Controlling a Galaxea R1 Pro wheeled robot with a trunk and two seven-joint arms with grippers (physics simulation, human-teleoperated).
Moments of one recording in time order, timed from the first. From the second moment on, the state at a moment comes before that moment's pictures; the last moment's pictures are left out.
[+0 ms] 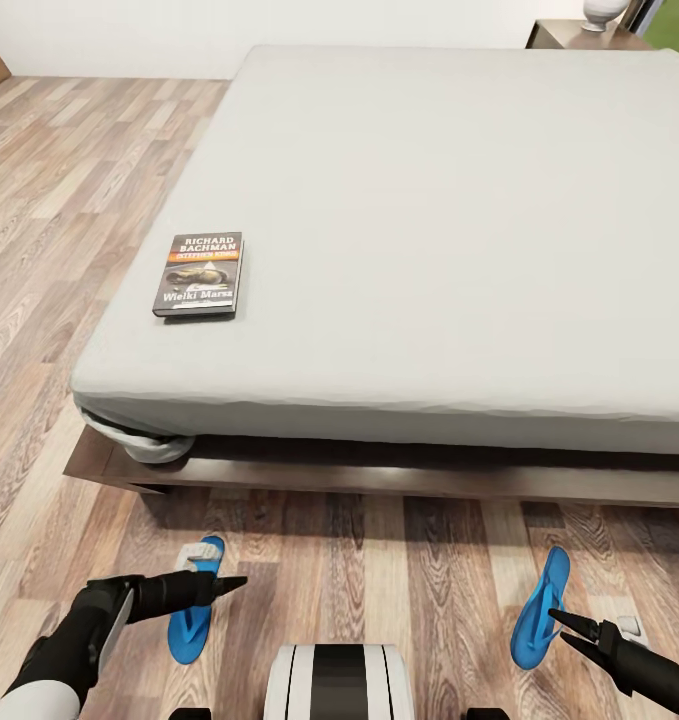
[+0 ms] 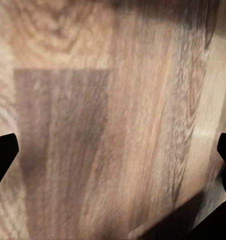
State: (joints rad) left arm -0.50 0.14 0.27 -0.75 -0.17 0.52 -0.92; right arm -0.34 -0.44 -0.47 -0.54 -0.31 0.75 1.06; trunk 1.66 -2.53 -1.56
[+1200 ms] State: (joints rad) left arm -0.50 0.13 0.36 -0.75 -0.18 0.51 -0.97; right arm -0.34 -0.43 -0.45 -0.79 0.09 0.59 0.61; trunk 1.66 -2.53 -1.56
